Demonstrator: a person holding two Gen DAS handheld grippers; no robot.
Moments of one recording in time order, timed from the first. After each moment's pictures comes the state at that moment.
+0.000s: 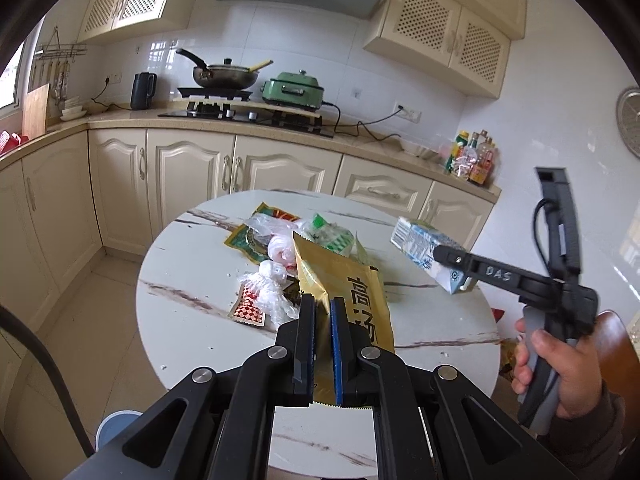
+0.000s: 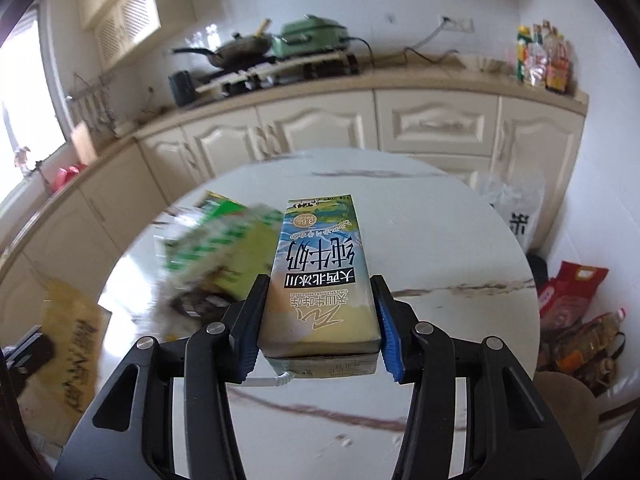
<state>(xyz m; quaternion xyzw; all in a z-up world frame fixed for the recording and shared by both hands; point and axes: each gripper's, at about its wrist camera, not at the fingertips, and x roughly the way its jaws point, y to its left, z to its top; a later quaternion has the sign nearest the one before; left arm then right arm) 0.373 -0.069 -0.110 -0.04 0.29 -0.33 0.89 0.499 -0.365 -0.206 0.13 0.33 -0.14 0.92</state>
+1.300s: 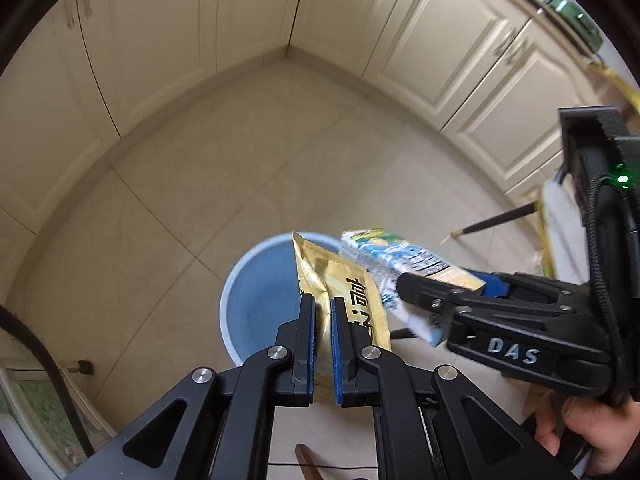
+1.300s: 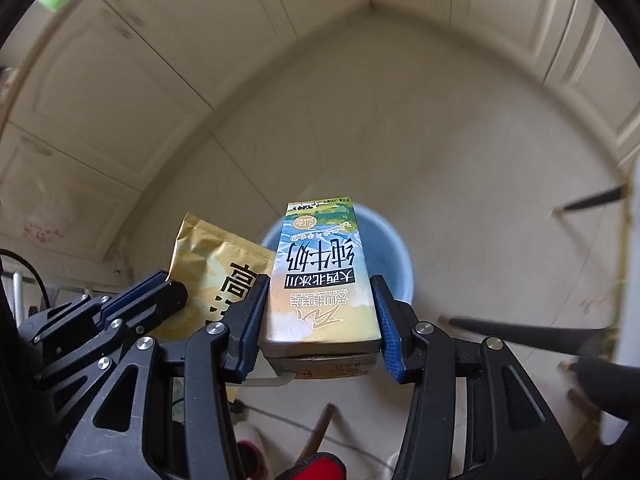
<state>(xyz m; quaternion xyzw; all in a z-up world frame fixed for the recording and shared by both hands) 0.544 0.206 -0.408 -0.11 0.58 -0.07 0.81 0.715 0.043 -0.568 0.04 0.64 0.16 0.75</state>
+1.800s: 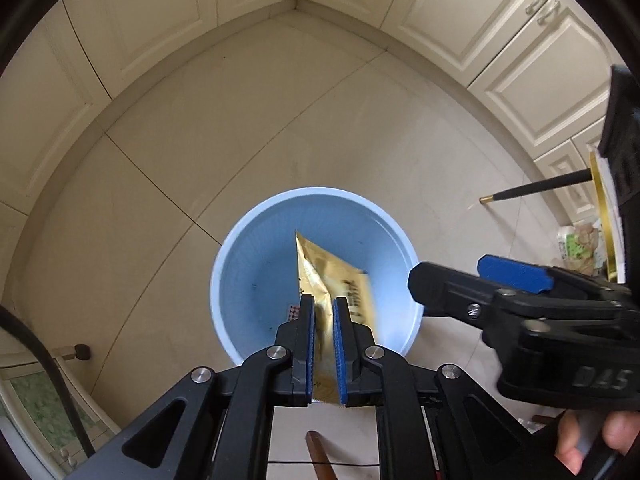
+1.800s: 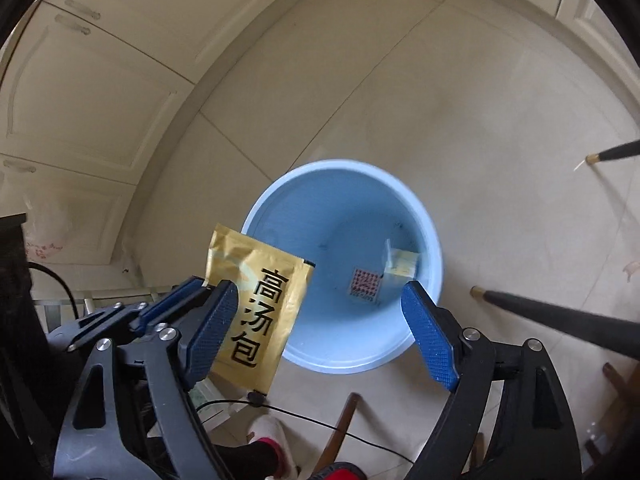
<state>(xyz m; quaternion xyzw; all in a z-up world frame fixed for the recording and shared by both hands) 0.606 0.188 -0.486 -0.09 0.63 -0.06 0.77 0.728 0.037 -0.648 0.09 0.68 0.16 0.71</state>
